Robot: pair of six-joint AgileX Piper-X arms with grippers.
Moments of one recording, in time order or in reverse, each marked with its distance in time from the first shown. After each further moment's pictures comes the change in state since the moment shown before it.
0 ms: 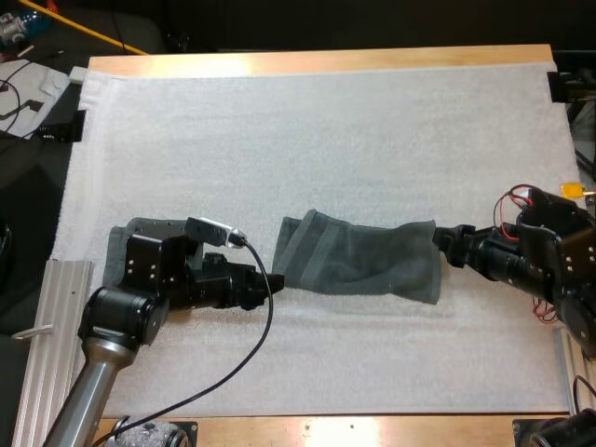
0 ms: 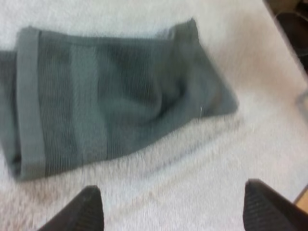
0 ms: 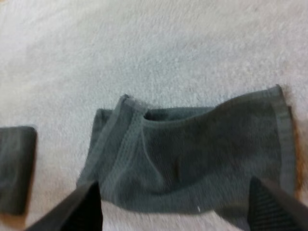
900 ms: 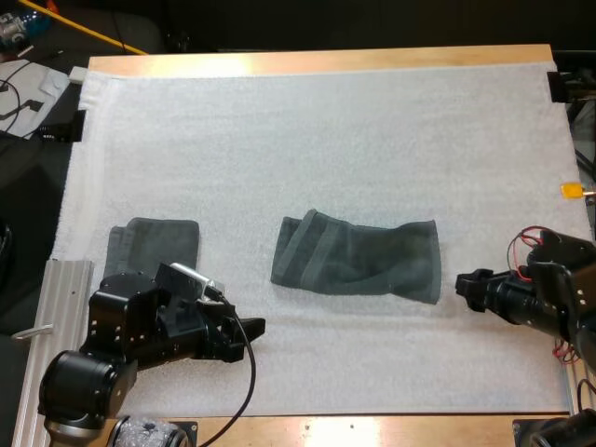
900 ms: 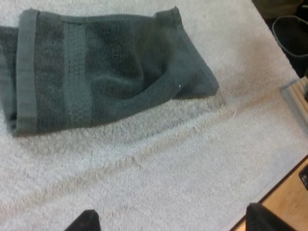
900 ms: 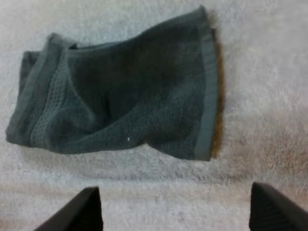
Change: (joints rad) left arm 0.000 -0.363 0.000 0.365 -0.061 0.037; right arm -0.002 -0.159 0.057 0.304 0.045 -0.050
